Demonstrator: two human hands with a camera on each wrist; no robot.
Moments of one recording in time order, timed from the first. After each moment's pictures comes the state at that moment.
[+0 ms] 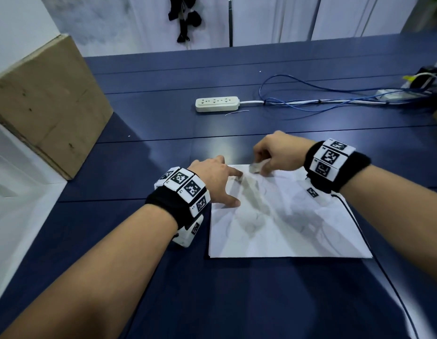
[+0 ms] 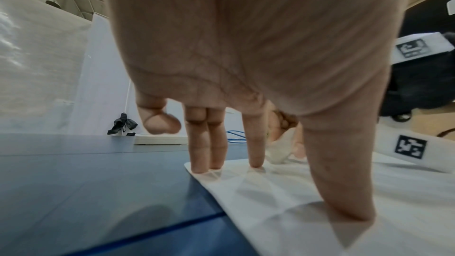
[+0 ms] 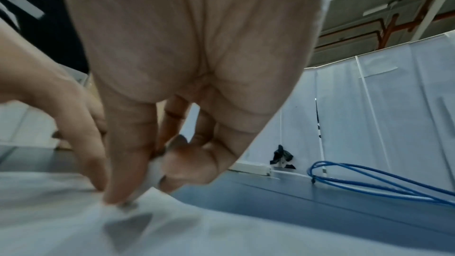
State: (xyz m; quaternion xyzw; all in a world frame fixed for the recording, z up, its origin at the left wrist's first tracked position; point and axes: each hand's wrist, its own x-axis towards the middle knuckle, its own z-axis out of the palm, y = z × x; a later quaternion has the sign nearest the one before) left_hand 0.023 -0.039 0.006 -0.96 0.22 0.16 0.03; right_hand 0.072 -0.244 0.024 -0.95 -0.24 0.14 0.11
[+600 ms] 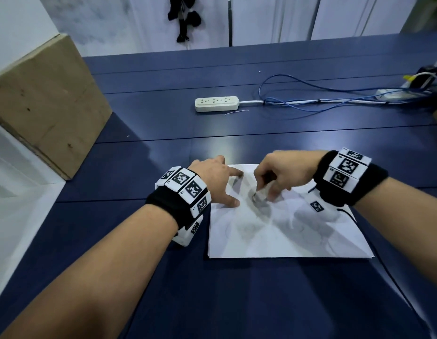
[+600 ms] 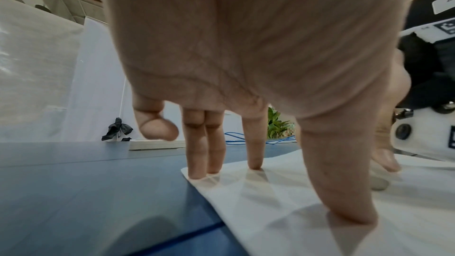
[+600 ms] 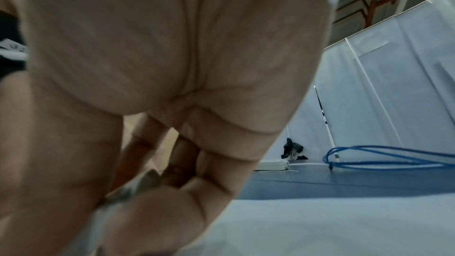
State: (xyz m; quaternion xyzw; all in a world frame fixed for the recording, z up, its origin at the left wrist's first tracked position) left_hand 0.025 -0.042 0.005 -0.96 0.22 0.16 0.06; right_hand 0.043 -0.247 0.023 -0.90 -0.29 0.29 0.14
